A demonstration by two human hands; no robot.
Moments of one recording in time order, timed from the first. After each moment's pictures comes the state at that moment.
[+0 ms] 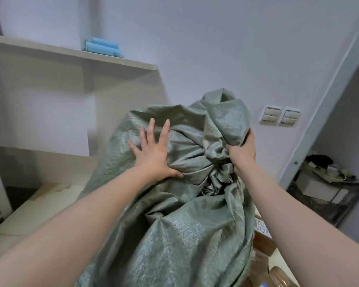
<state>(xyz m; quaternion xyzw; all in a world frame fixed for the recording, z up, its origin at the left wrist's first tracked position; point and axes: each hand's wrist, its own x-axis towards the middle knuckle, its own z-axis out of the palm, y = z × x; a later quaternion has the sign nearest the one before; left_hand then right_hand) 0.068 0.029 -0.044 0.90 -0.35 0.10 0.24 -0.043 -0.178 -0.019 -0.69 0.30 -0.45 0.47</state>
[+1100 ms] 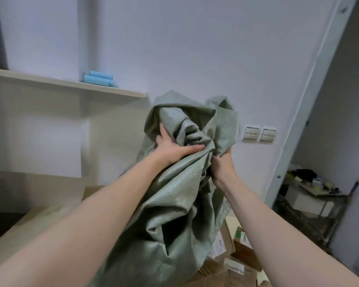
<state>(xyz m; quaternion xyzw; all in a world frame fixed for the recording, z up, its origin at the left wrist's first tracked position) 0.020 0.000 0.043 0.74 -0.31 -0.09 0.59 -0.071 -0.135 0.014 -0.62 0.12 -0.41 0.66</state>
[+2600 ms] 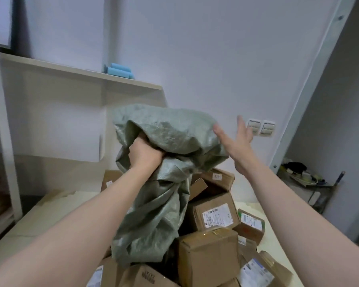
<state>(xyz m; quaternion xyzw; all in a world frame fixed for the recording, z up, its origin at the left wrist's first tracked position) 0.018 0.131 -0.005 0.75 -0.15 0.10 0.63 -0.120 -0.042 0.051 -0.78 0.28 -0.36 0.42</state>
